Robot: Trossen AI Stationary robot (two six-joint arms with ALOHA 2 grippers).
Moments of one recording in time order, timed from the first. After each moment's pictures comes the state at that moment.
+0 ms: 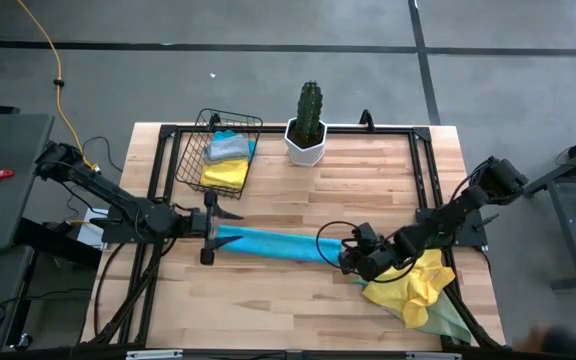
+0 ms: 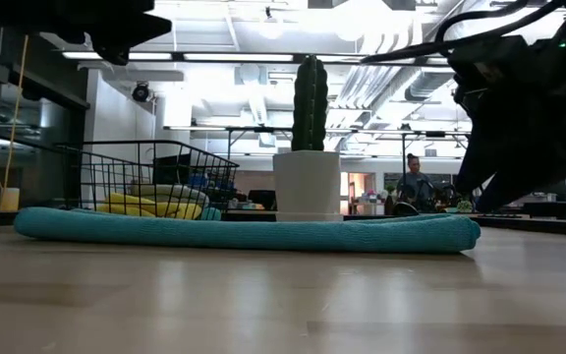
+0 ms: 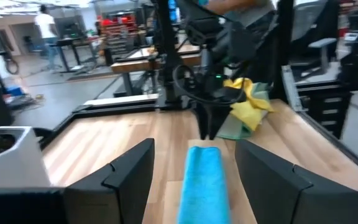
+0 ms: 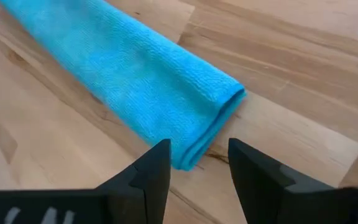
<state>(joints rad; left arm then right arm) -0.35 0.89 0.29 0.53 -0.50 0.09 0.54 1.47 0.67 -0.27 0.45 1.55</state>
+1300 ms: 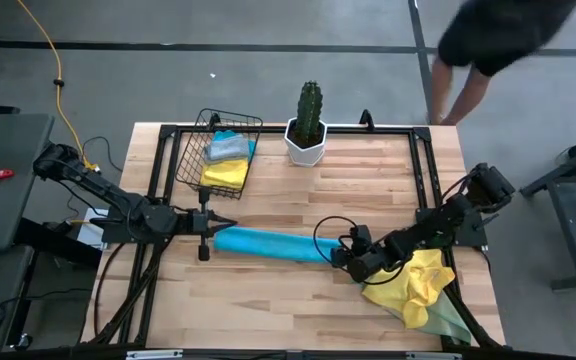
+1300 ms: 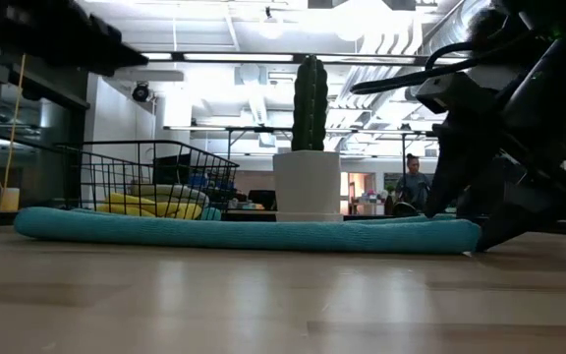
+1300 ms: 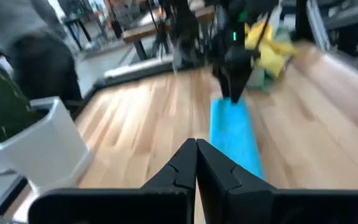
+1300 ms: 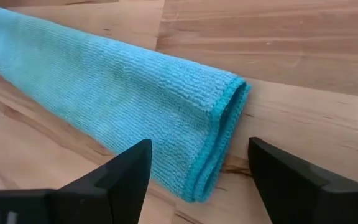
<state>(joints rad) -0.35 0.76 0.29 0.21 -0.56 0.14 0.51 1.62 0.67 -0.12 0.45 1.81</state>
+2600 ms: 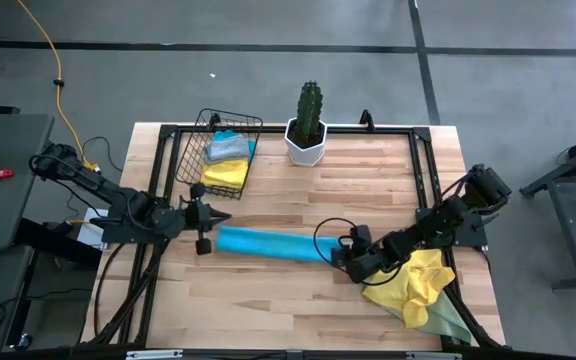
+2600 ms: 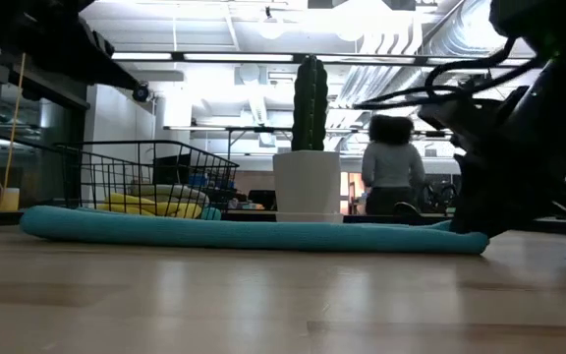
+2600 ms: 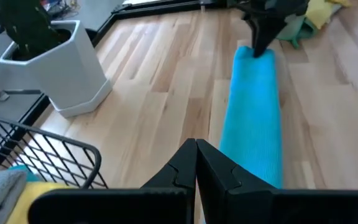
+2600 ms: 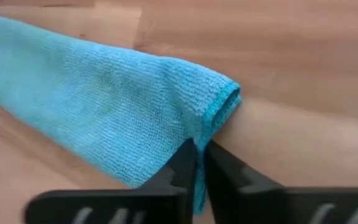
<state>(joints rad) -0.35 0.76 0.44 -0.27 -0.65 -0.17 0.50 1.65 0.68 -0.19 0.48 1.80</state>
